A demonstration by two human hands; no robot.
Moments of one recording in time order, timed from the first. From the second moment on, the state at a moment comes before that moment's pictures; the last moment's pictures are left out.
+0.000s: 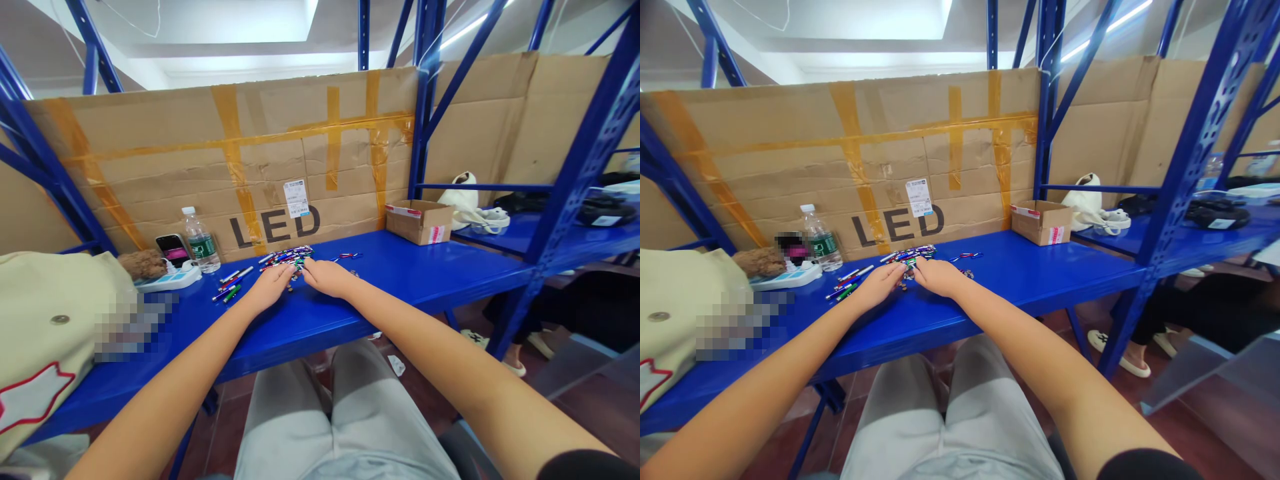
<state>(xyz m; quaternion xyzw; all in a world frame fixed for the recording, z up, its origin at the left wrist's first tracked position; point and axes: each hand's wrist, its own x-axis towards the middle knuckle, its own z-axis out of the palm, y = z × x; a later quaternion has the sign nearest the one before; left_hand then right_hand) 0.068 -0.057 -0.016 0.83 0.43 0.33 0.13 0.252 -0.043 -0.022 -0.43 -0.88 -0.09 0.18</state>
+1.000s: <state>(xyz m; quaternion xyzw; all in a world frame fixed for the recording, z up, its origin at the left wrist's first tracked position) 0.043 0.045 0.019 0.73 0.64 0.24 -0.04 0.287 0.007 -0.023 -0.47 -0.65 0.19 0.57</state>
